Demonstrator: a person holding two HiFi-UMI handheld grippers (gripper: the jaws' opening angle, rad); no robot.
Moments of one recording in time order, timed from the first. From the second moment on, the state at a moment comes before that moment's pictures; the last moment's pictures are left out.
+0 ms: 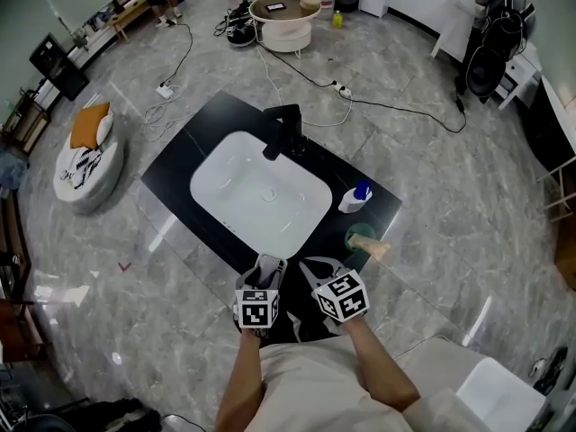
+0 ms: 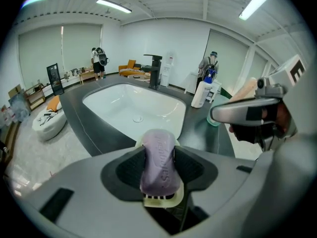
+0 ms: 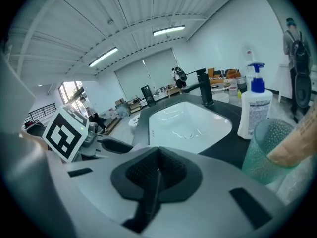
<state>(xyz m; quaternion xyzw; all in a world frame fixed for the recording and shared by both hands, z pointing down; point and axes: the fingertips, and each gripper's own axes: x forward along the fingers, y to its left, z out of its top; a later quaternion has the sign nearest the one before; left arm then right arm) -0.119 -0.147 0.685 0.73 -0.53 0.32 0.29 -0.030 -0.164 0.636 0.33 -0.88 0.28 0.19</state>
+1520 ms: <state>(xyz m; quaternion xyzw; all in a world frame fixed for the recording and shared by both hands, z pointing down) -0.174 -0.172 0.480 0.74 -0.66 0.15 0.06 -0.026 -0.172 0.584 0.35 -0.90 0.22 0.12</state>
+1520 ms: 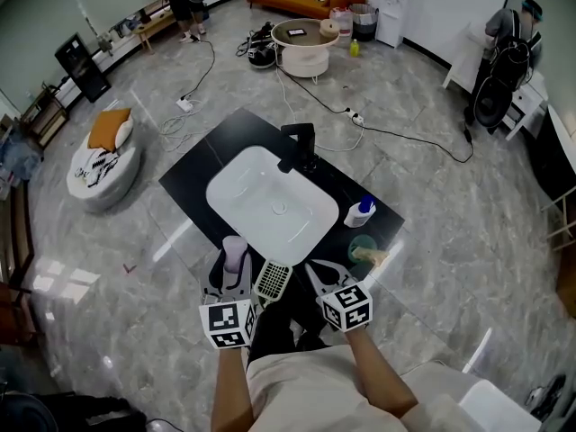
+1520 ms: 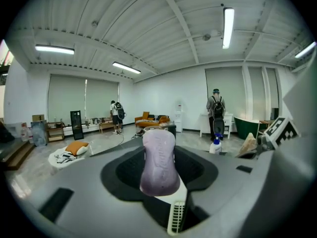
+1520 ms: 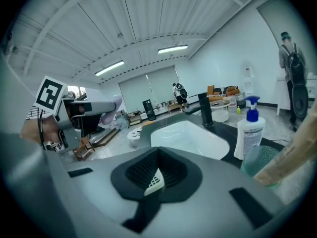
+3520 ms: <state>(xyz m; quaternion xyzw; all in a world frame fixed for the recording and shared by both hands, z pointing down) -0.186 -0.078 0.508 0.79 -0.59 0.11 0.10 -0.016 -0.062 0.562 0.51 -0.83 0.20 0.09</state>
